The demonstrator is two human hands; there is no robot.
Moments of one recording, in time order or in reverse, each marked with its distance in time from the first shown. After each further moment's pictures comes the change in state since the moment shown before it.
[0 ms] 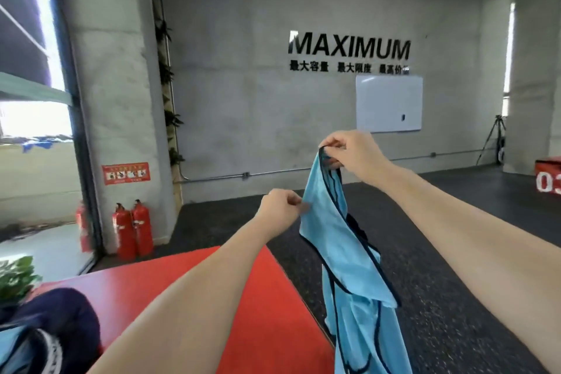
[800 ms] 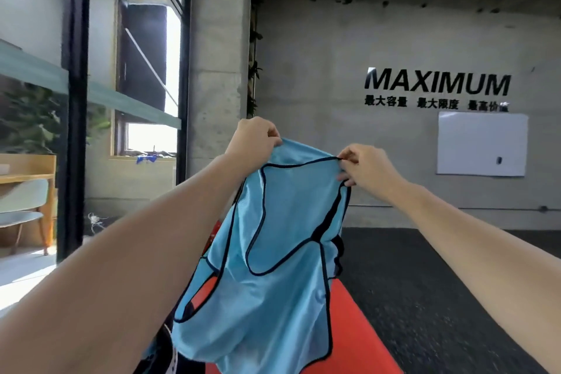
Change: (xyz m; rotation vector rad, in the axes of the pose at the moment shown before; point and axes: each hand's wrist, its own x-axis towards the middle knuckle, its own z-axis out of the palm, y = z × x) left_hand -0.028 -0.004 -0.332 0.420 0.546 0.166; right_hand 0.069 -0.168 0.134 0.075 -0.065 -0.101
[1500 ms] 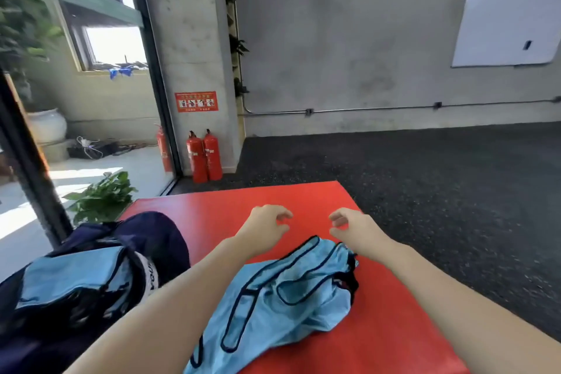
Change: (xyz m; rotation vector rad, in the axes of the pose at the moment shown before) left_hand -0.191 -0.153 0.284 -0.050 -0.730 -0.289; right_hand -0.136 0.263 0.211 -0.064 -0.486 0.456
